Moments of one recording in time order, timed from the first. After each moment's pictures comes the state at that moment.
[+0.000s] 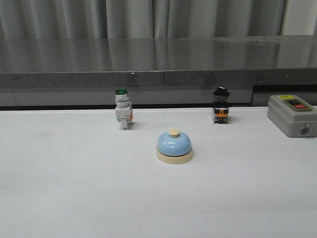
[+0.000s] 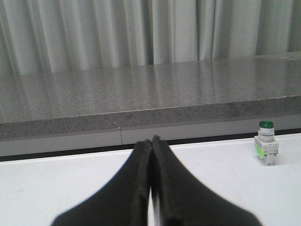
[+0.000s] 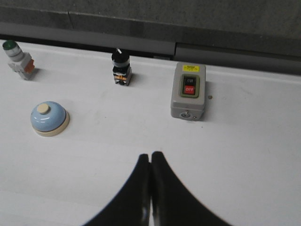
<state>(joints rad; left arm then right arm) -0.06 0.00 0.00 0.01 0.03 0.02 0.12 0.53 -0.66 0.03 0.68 -0.03</state>
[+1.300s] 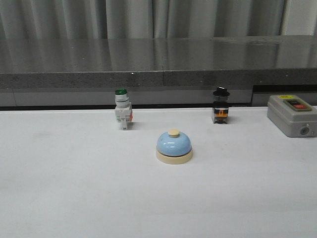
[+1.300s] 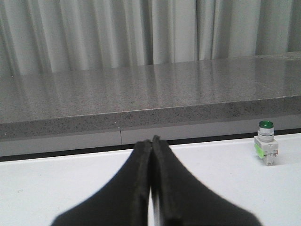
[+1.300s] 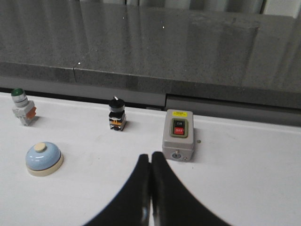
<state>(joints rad) -0.06 0.00 0.00 0.01 0.03 0.02 0.12 0.20 -0.42 0.01 0.48 -0.03</state>
